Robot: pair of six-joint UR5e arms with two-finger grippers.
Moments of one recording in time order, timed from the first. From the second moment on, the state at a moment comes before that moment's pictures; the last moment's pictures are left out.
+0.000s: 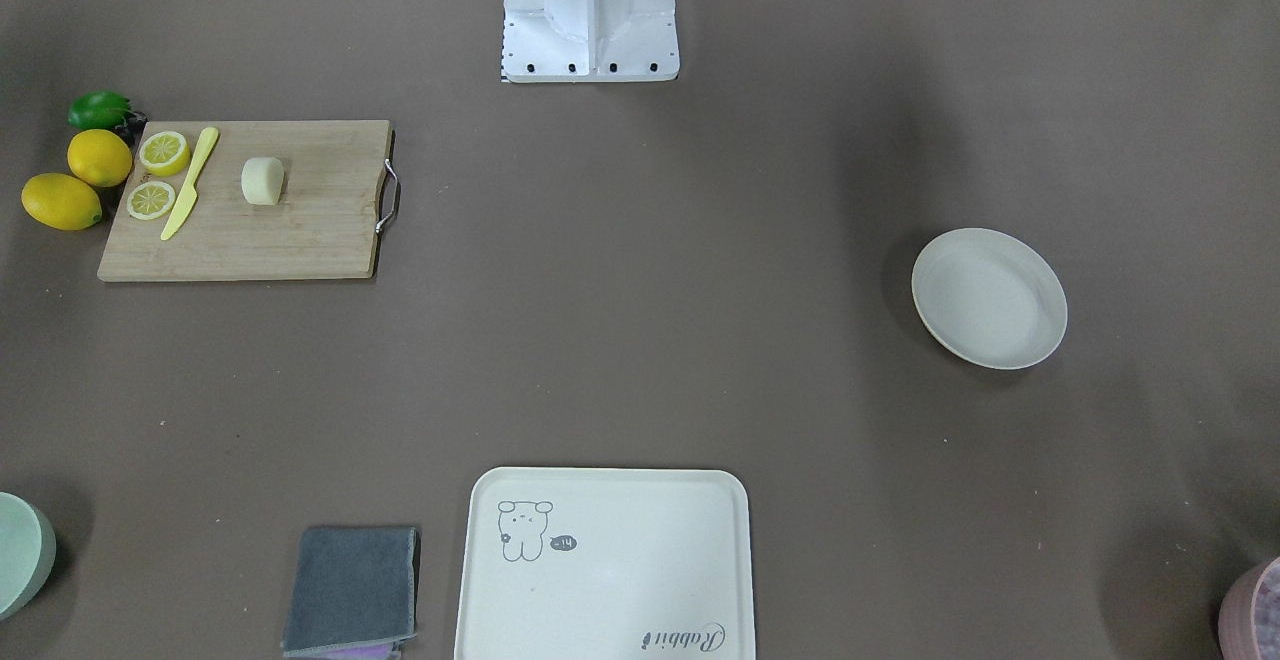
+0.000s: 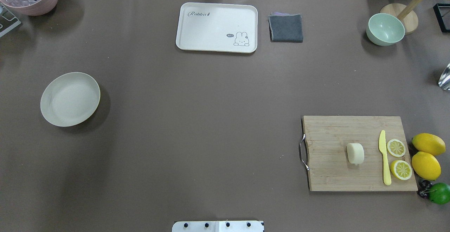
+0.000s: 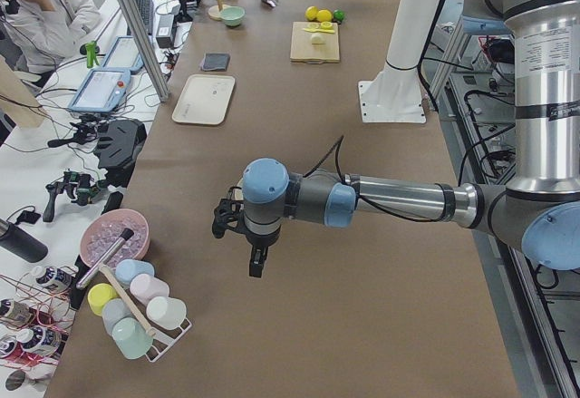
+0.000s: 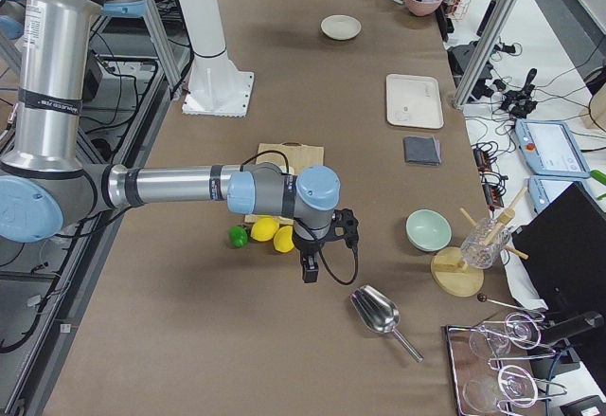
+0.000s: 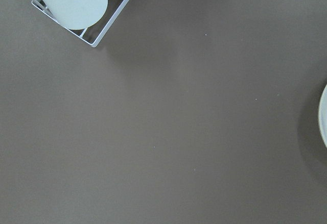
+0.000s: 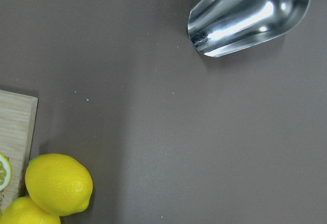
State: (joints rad) left arm -1.58 -1.45 -1.78 -1.66 -2.34 0.01; right arm 1.51 -1.76 1.84 -1.68 2.30 -0.17
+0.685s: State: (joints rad) left arm -1.57 -1.44 -1.76 -1.82 -2.33 0.00; right arm 1.51 -1.75 1.87 -1.68 2.30 -0.17
